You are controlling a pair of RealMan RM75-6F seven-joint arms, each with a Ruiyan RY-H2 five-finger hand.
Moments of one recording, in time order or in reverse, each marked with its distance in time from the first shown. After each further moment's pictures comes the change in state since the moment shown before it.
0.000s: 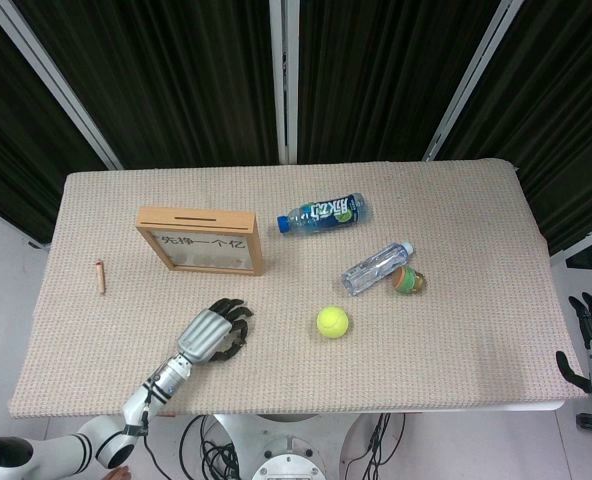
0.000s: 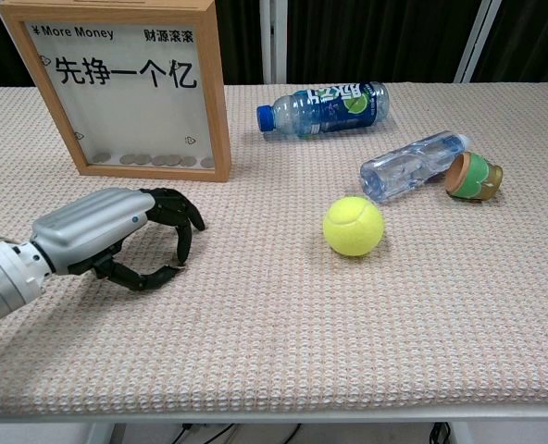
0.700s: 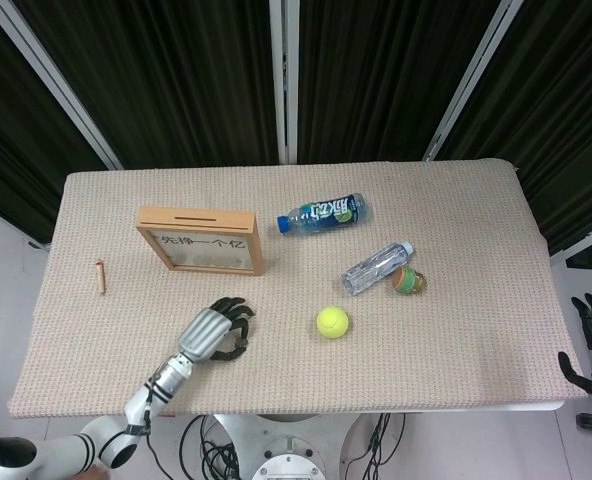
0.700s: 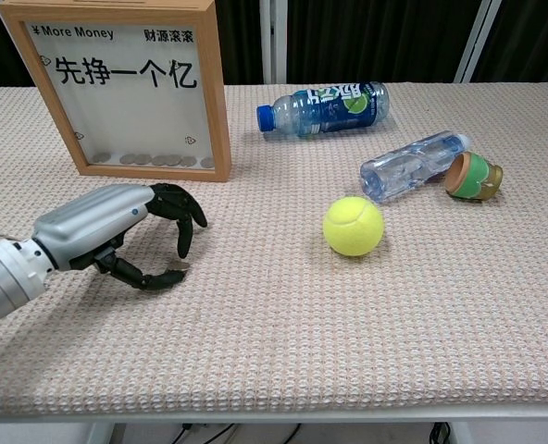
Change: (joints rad) left arm 0.000 -0.016 -0.009 0.015 -0.009 0.019 -0.060; right arm -0.002 0.004 0.001 -0.001 0.007 -0.005 0.002
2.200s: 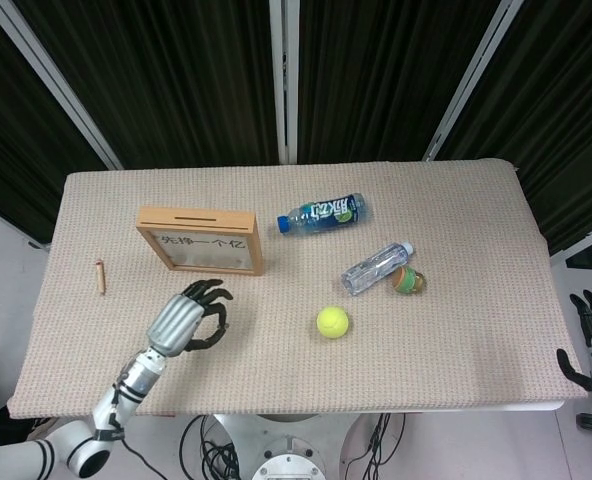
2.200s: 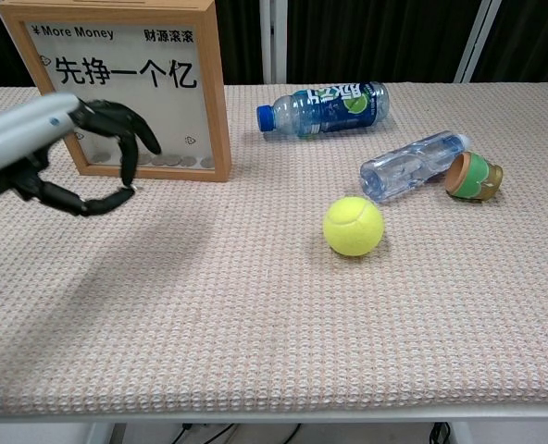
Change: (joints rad) left arm 0.039 0.300 -0.047 -0.400 -0.022 0.106 0.090; right arm 0.006 0.010 0.007 -0.025 -0.007 0.007 -0.017
